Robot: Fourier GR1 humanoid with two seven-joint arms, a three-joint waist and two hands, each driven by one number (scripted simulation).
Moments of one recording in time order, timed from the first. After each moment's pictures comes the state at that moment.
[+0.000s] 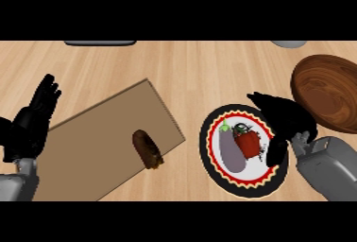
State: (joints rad) left arm -0.13 0.42 -0.03 -1.54 0.15 0.21 0.11; right arm -0.49 -0.58 0.51 -1.58 0.42 0.48 0.75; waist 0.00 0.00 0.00
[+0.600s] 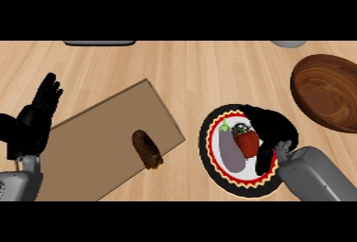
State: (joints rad) left arm -0.15 0.37 0.02 -1.53 0.09 0.17 0.12; right arm -0.40 -0.42 0.47 -1.49 0.58 0.51 0.69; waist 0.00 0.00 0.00
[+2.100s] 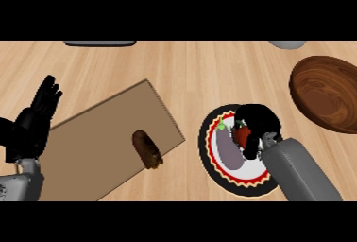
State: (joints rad) left arm -0.14 0.29 0.10 -1.55 0.01 0.08 0.12; right arm -0.44 -0.24 0.31 -1.17 0.90 0.35 0.37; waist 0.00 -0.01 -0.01
